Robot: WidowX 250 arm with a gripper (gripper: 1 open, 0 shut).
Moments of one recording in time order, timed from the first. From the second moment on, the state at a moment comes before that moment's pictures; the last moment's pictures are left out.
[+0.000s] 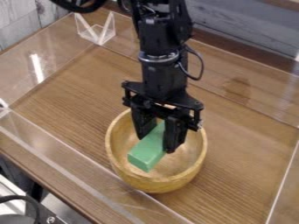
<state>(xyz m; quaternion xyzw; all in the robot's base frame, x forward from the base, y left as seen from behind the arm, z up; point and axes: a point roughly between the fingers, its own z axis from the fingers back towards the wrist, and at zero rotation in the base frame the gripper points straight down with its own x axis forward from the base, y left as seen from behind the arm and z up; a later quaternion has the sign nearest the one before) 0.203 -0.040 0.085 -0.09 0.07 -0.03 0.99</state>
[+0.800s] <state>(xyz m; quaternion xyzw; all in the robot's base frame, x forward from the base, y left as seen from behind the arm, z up) 0.202 -0.041 0.084 -0.10 0.06 -0.02 0.99</state>
